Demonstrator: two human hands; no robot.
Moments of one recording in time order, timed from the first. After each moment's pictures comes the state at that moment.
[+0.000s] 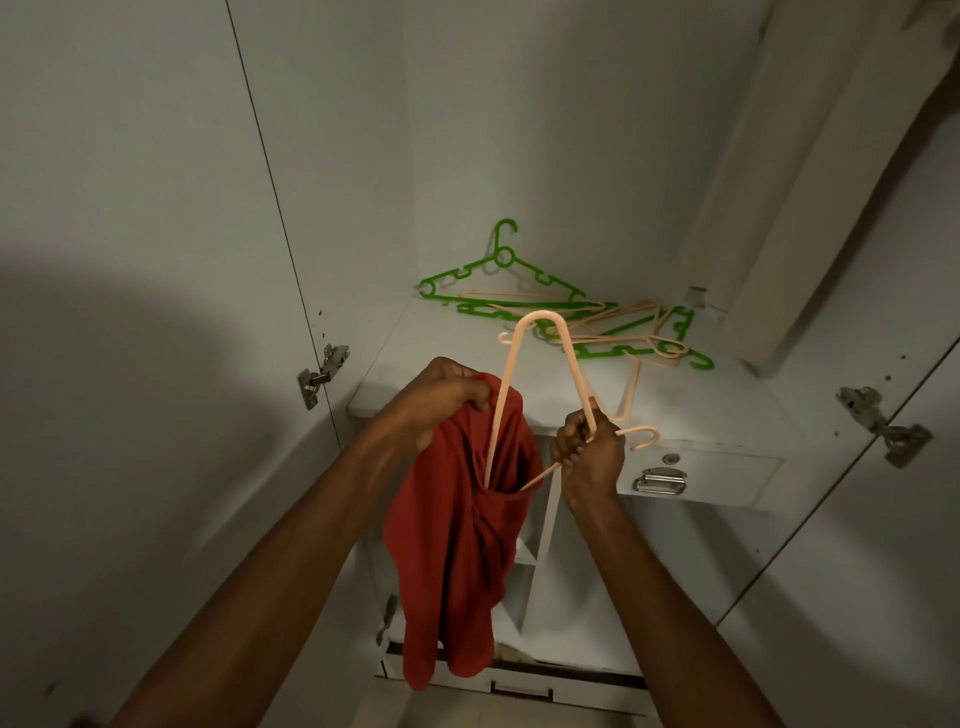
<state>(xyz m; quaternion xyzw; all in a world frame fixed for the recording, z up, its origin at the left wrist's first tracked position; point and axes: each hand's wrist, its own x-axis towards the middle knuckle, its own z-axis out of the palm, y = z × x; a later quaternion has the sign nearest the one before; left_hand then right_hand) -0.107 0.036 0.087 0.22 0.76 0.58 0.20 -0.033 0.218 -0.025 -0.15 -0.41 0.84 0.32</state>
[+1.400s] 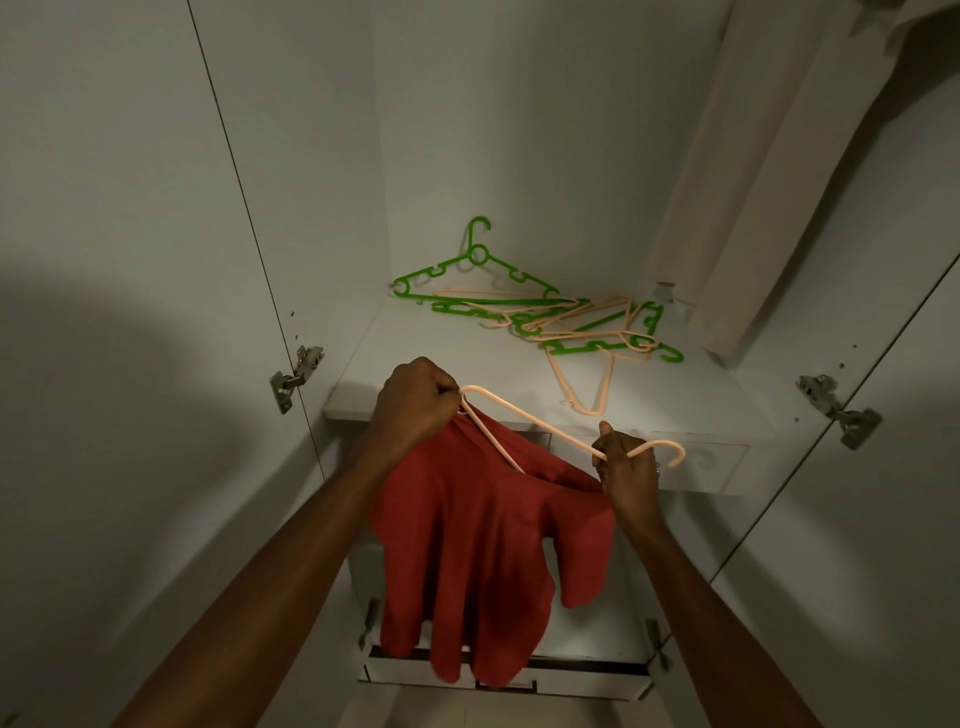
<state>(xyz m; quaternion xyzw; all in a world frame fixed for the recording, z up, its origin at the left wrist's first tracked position) -0.125 0.041 0.059 0.30 0.89 0.35 -0.03 0.029 0.269 -0.047 -0.24 -0.72 0.54 0.36</state>
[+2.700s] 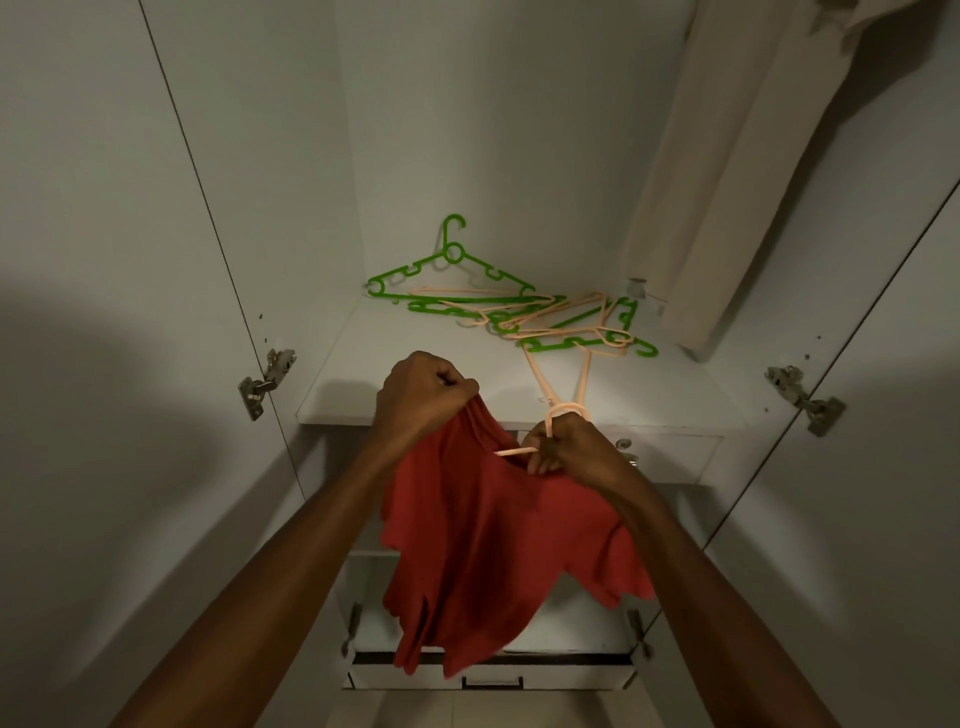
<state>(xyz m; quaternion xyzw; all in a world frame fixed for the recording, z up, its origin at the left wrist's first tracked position) -0.113 0.068 0.067 0.26 0.87 0.42 -0.01 0.011 0.262 0.008 -0.14 -0.88 0.45 0.06</state>
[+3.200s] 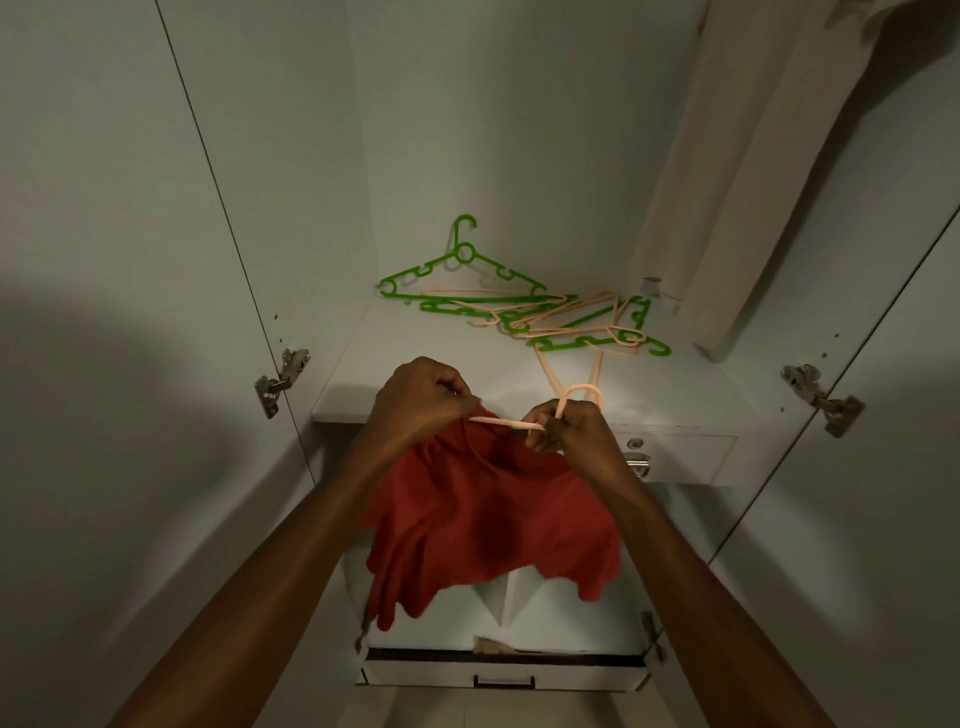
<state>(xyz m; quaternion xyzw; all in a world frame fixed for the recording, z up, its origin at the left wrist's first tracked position) -0.122 0.050 0.062 0.32 0.87 0.37 0.01 0.003 0.249 0.003 -0.14 -0.78 0.58 0.19</state>
